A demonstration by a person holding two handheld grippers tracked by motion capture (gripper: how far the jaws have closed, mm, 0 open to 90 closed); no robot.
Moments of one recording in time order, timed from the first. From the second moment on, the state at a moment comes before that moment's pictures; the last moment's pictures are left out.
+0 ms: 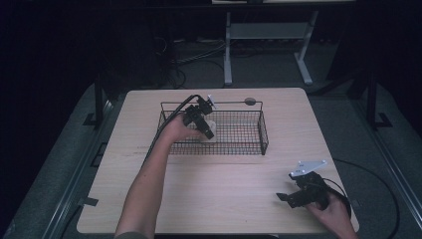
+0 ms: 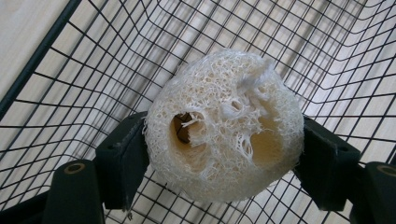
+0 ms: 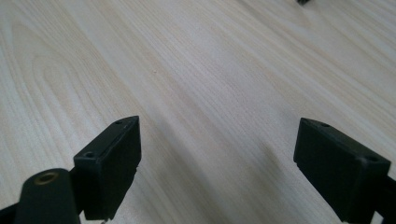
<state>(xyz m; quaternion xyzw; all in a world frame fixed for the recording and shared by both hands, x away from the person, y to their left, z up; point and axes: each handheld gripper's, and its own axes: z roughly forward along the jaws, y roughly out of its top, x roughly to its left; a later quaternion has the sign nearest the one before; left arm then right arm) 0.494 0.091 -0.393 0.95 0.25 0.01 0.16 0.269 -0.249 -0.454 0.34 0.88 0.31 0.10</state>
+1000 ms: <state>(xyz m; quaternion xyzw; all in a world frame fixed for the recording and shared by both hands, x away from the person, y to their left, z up) 0.491 0.091 -0.381 0.96 0.25 0.02 0.16 0.269 -0.250 -0.453 0.34 0.88 0.31 0.10</state>
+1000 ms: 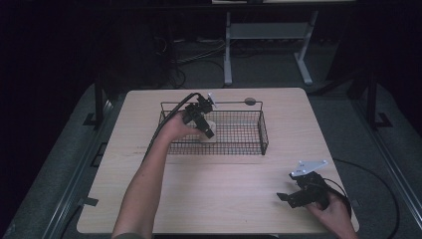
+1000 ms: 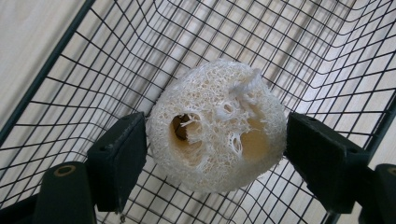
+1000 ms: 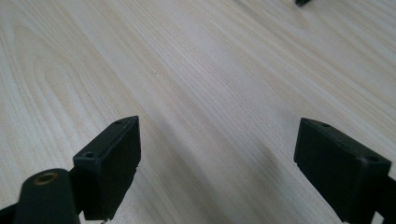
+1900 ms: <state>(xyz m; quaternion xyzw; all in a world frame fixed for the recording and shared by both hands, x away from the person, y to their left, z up) 0.481 0.097 -0.363 0.96 0.24 0.02 0.18 0.269 -0.248 -0.452 0.35 0.88 0.31 0.10</state>
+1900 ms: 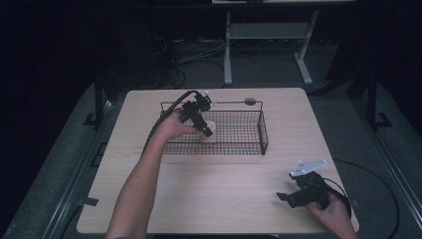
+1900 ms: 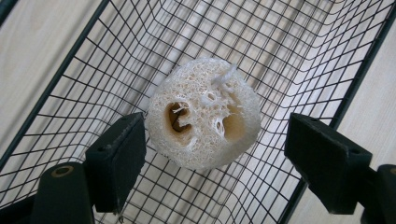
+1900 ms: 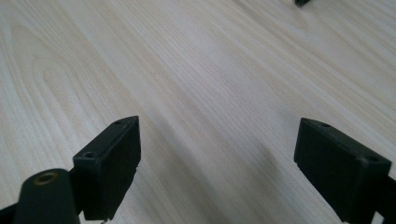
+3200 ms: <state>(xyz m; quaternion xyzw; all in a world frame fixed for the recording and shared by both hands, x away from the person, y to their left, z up) 0.442 0.102 -0.336 0.96 0.20 0.04 0.17 0.269 -0.245 -0.452 0.34 0.88 0.30 0.10</state>
